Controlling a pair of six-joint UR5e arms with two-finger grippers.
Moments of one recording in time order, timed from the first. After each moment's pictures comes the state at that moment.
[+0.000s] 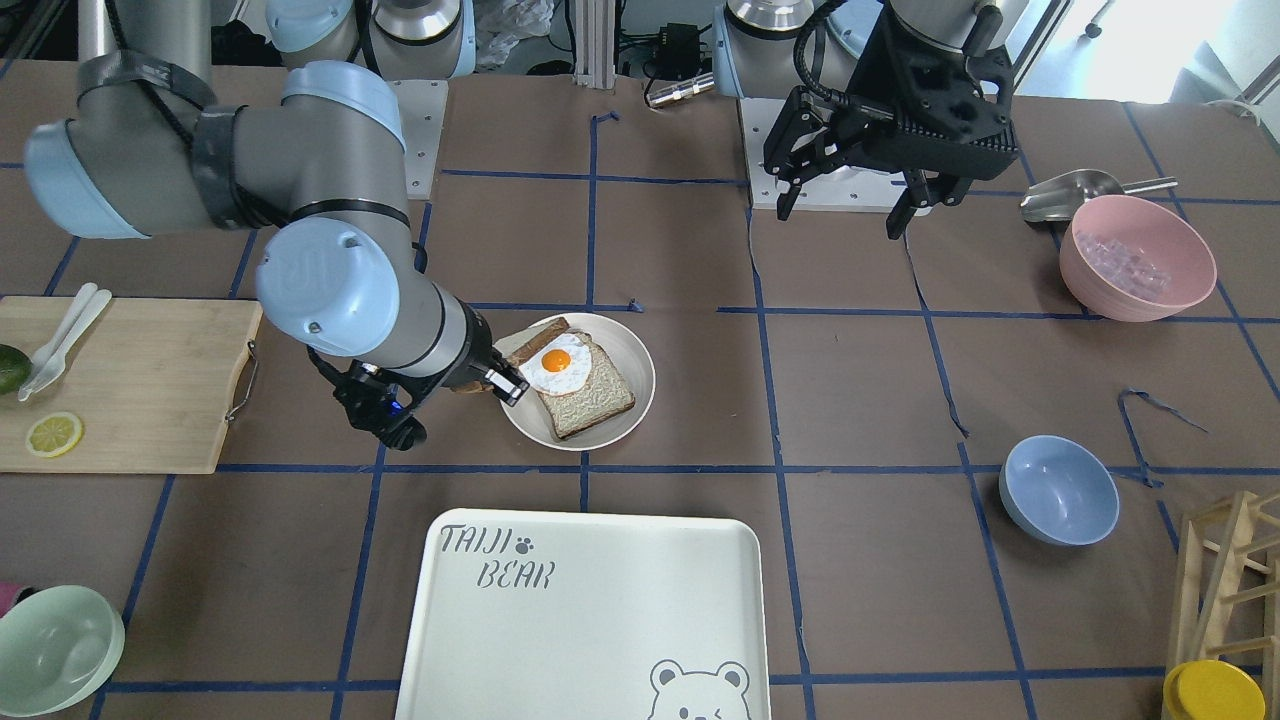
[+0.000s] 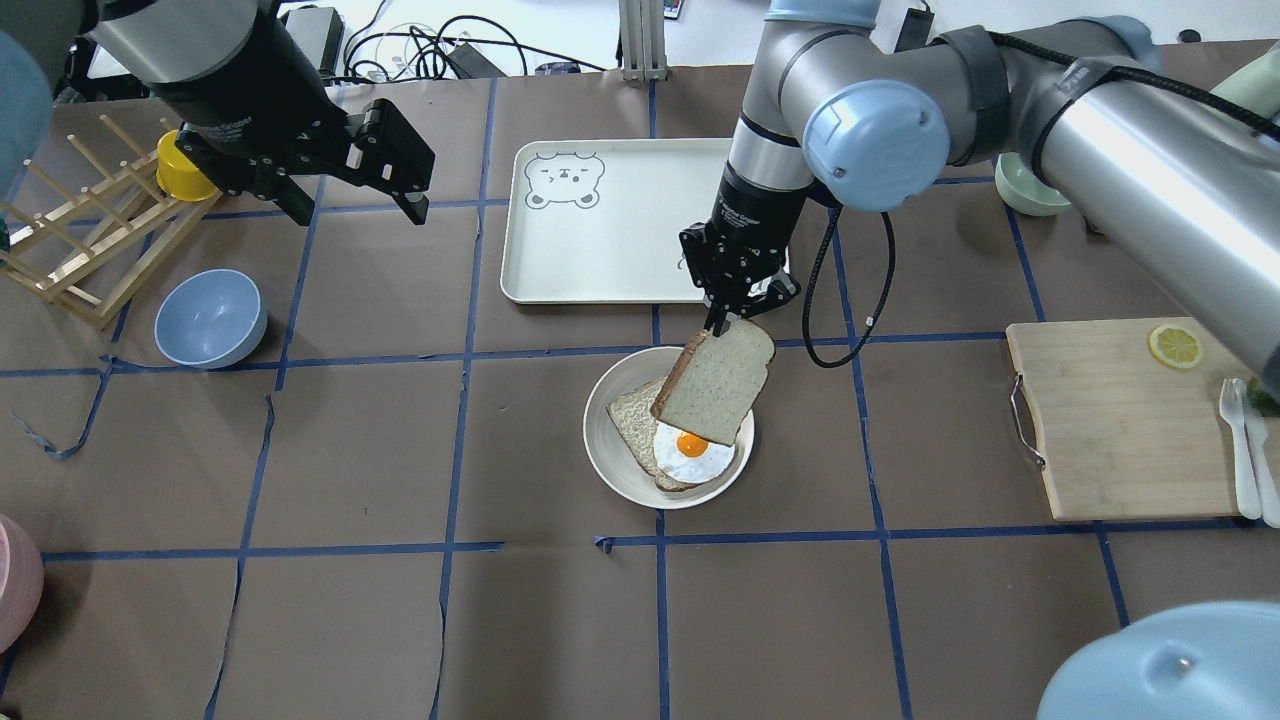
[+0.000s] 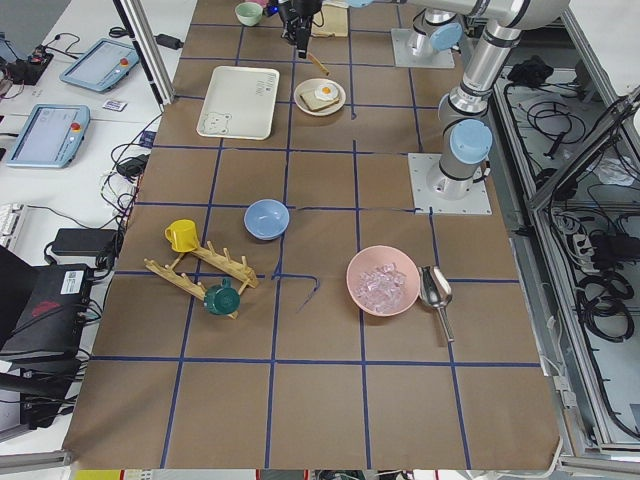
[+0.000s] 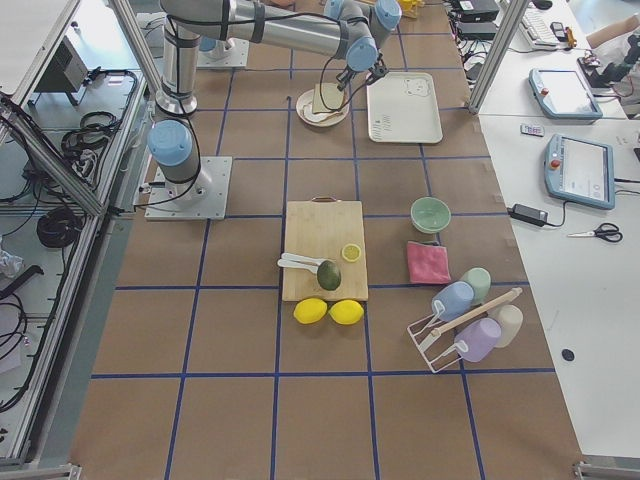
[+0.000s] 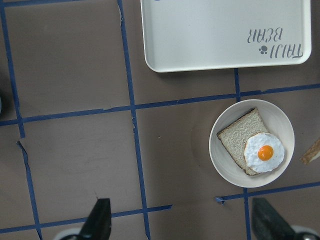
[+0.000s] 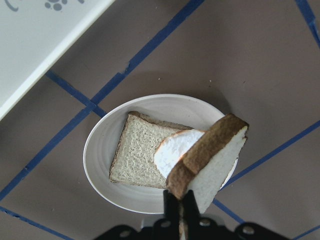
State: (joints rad) left arm -1.60 -1.54 -1.49 -1.62 1.48 0.07; right arm 1.77 -1.19 1.51 -1.60 -1.29 0.92
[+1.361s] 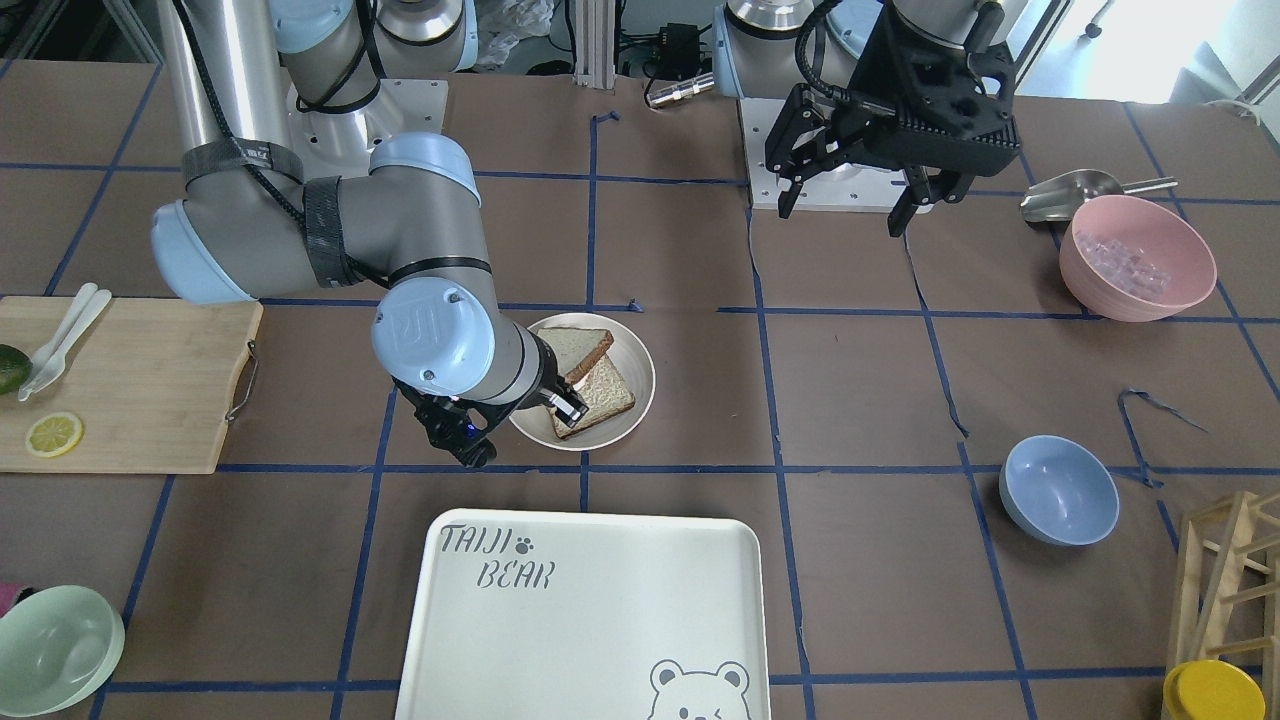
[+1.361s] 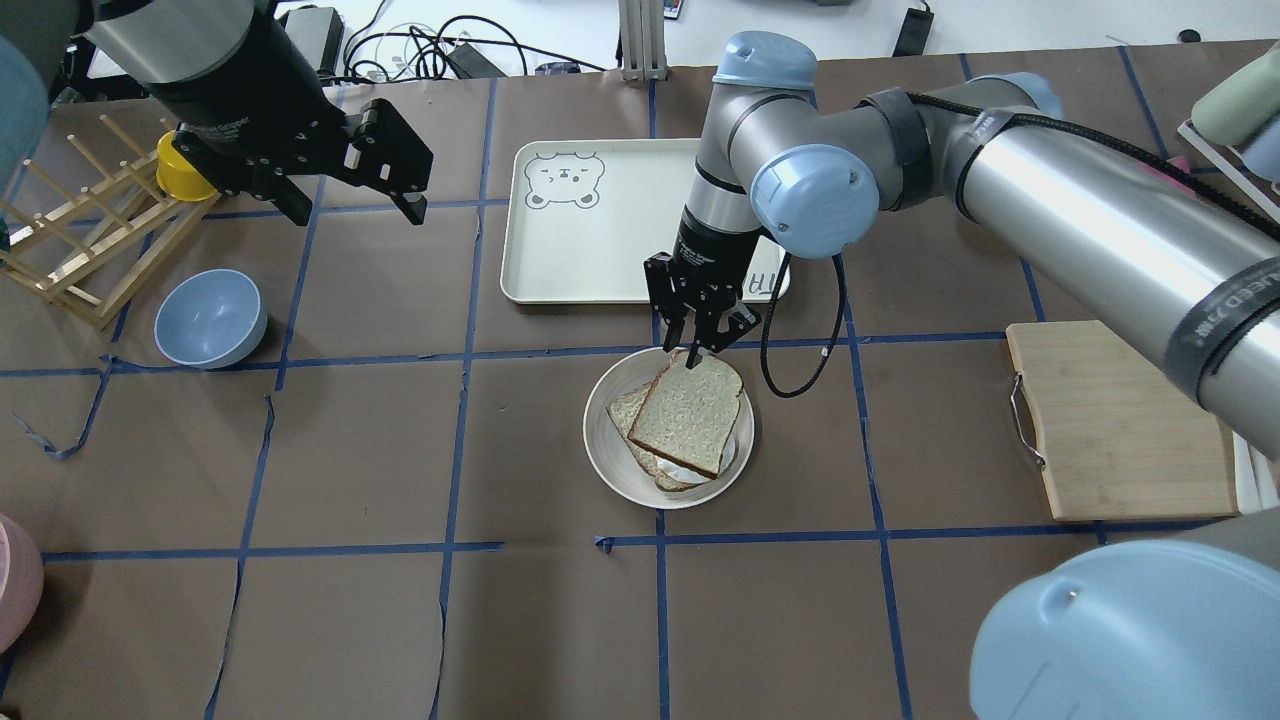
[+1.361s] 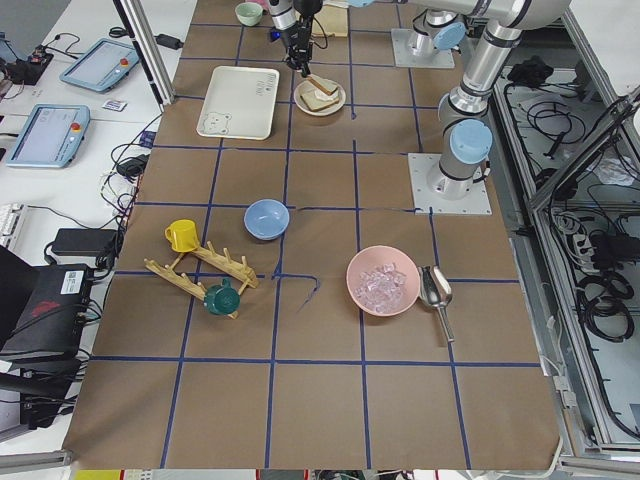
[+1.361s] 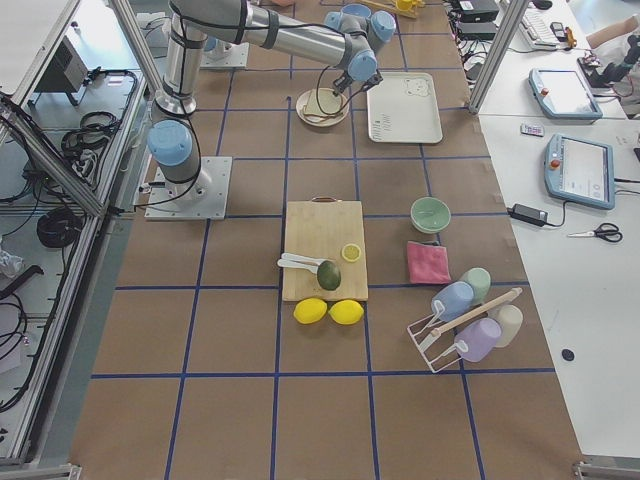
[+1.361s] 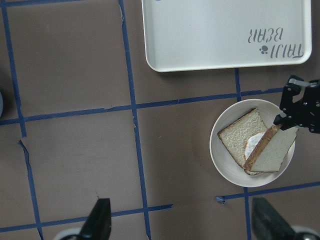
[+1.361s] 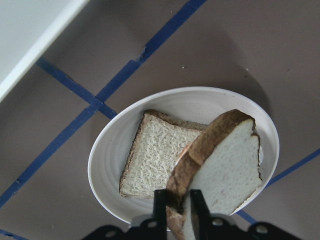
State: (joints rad) left arm -1.60 -1.54 -1.49 -1.62 1.48 0.07; right arm 1.81 -1.12 1.54 -1.70 -1.27 0.96
